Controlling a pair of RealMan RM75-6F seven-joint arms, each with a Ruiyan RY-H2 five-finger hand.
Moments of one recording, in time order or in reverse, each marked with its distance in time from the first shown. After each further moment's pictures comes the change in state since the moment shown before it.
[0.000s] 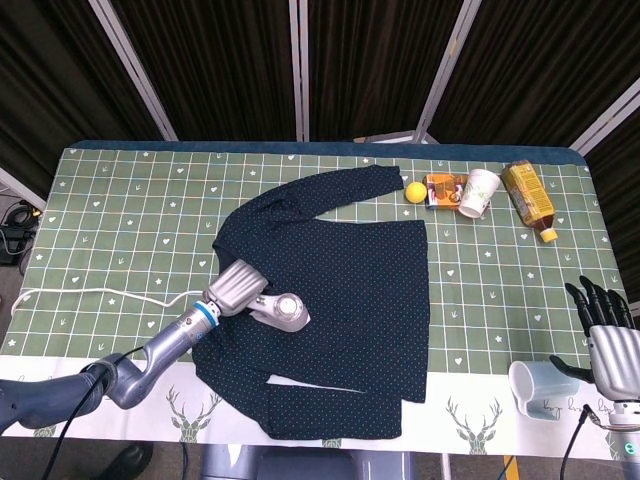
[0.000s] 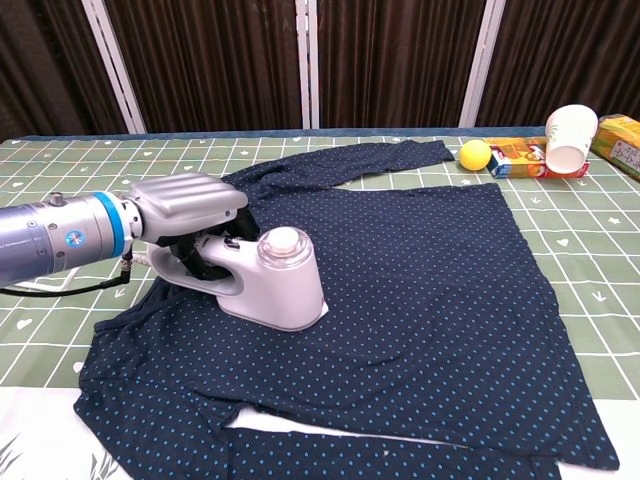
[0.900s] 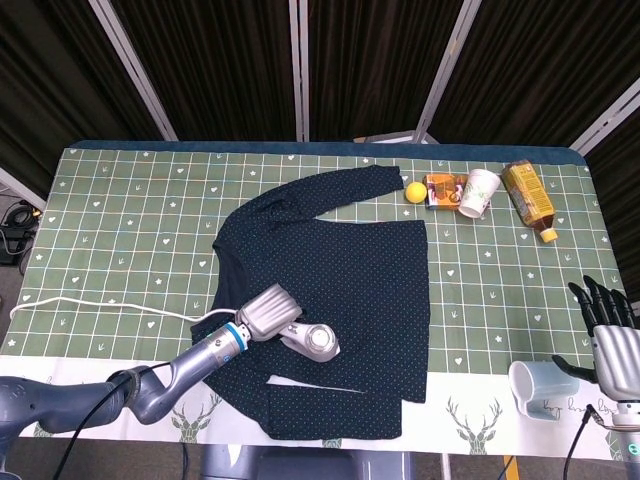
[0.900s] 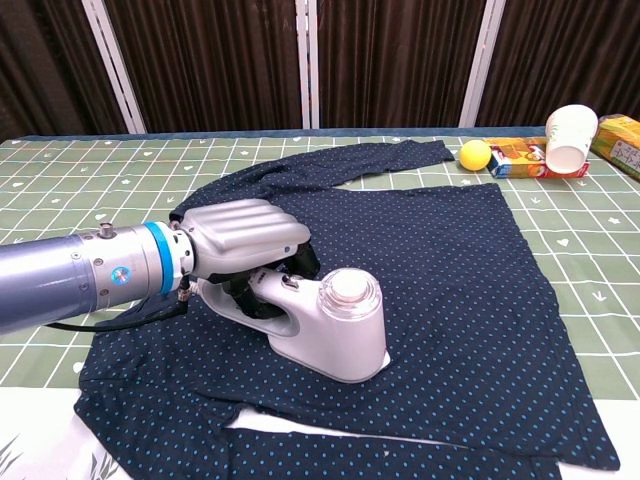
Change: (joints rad) left arm -0.029 -0.057 -0.006 -0.098 0.025 -0.012 0.079; right arm -0.003 0.006 0.001 0.002 0.000 0.005 0.016
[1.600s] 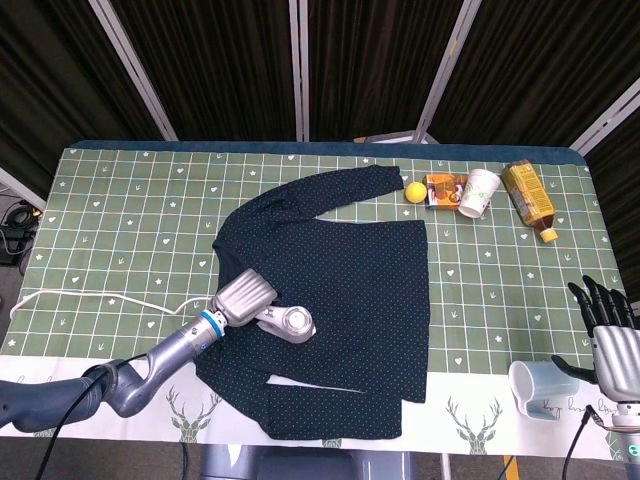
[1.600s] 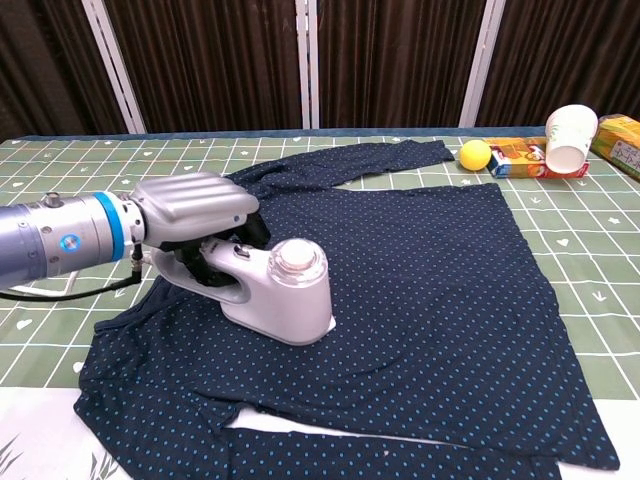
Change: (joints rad) left arm 0.033 0.101 -0.001 0.004 -0.010 0.037 -0.010; right arm -0.001 0.001 -0.003 -0.006 -0.010 0.006 -0.002
